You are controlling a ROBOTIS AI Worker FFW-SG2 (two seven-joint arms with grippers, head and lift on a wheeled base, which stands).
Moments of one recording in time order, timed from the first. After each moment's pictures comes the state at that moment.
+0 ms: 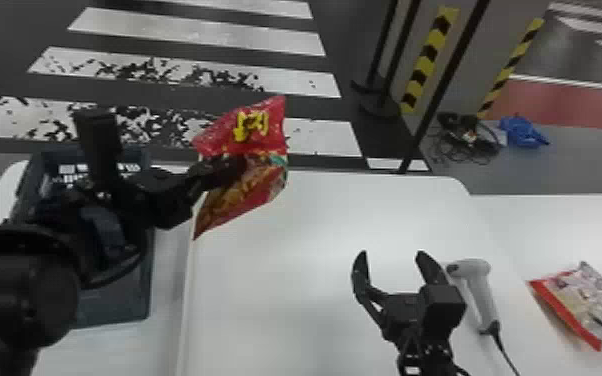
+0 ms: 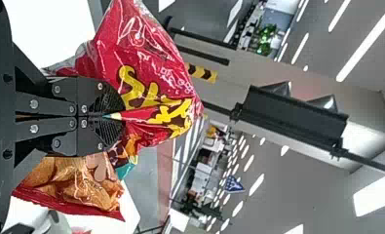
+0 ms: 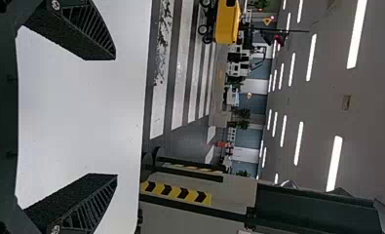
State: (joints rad) left arm -0.10 0.04 -0.10 -1.80 0.28 0.62 -0.62; right arm 0.40 0.00 -0.05 -1.74 0.09 -0.13 -0.08
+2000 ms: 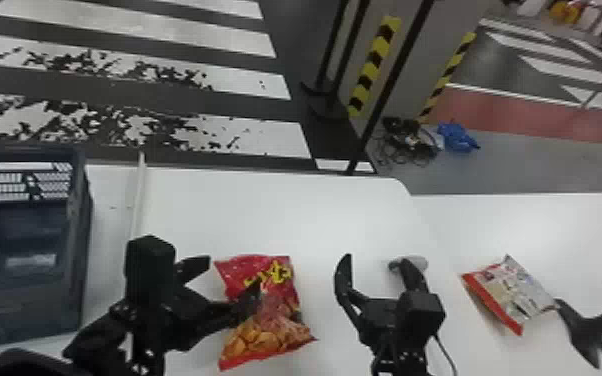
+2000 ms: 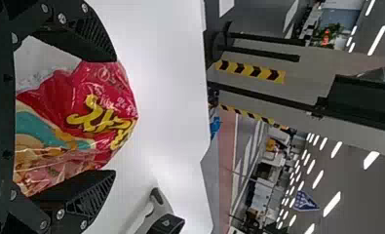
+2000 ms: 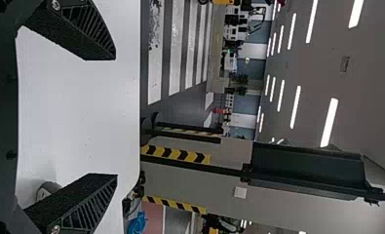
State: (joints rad) left arm 0.12 0.09 -0.43 -1.77 0.17 0.43 -0.31; right arm 0.48 0.00 -0.11 -1.83 0.05 -0.13 -0.16
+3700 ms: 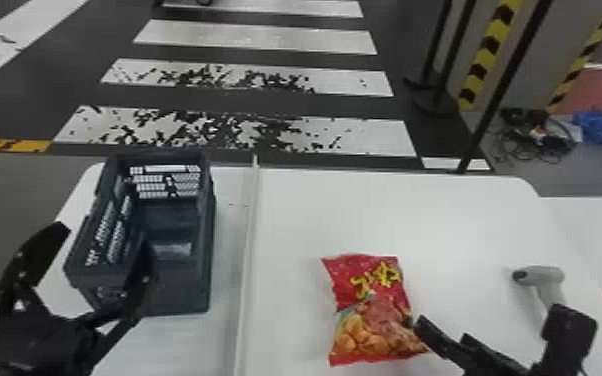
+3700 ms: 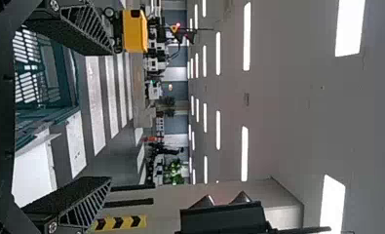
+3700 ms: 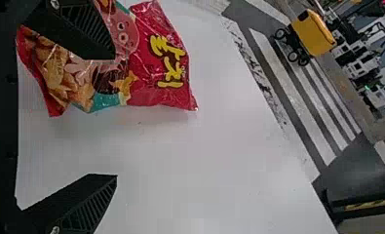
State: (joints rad) left arm 0.69 0.20 0.04 -2.10 0.15 -0.38 -0.11; right arm 0.49 0.00 -0.31 -2.08 -0.54 0.82 0.17
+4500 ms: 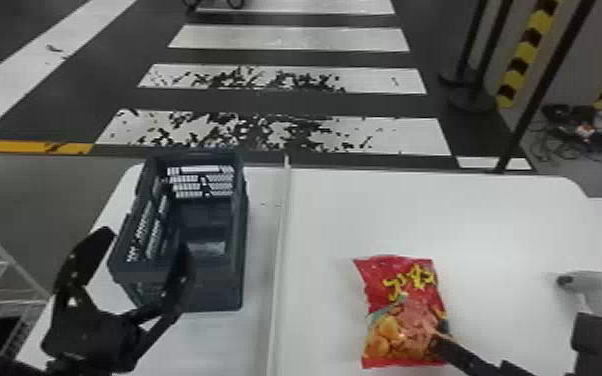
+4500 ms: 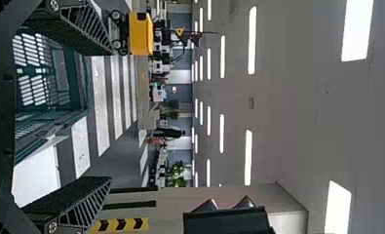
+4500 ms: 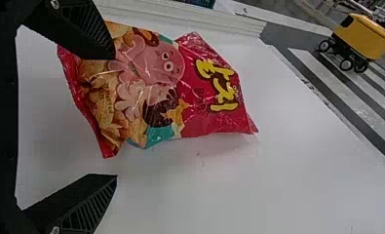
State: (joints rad) left arm 0.68 0.20 0.04 -2.06 0.16 -0.38 -0.11; right arm 0.40 0.00 -0.38 -2.03 -0.69 1.13 0.22
